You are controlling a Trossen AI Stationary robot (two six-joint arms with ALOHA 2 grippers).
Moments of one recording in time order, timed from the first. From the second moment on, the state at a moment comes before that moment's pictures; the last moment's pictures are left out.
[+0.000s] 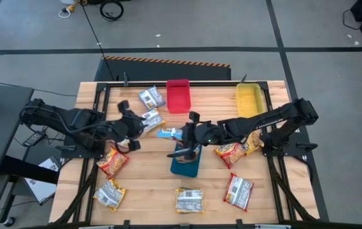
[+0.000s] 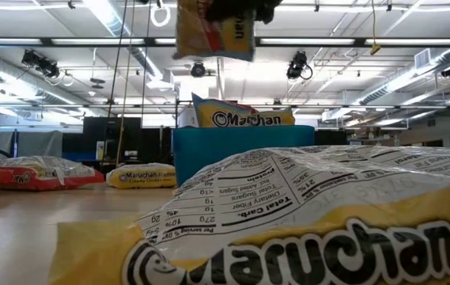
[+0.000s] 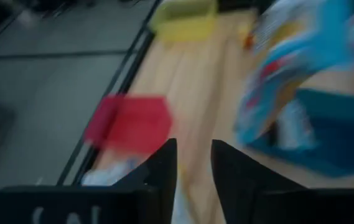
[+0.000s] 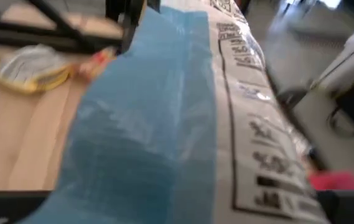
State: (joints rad) left arm -0.30 1.13 1.24 -0.87 -0.69 -0.18; right arm 0.22 1.62 1.32 -0.24 0.41 -0.02
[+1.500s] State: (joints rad) left arm -0.26 1.62 0.73 0.22 -0.13 -0.21; right arm 0.23 2.24 1.90 -1.40 -0.04 0.22
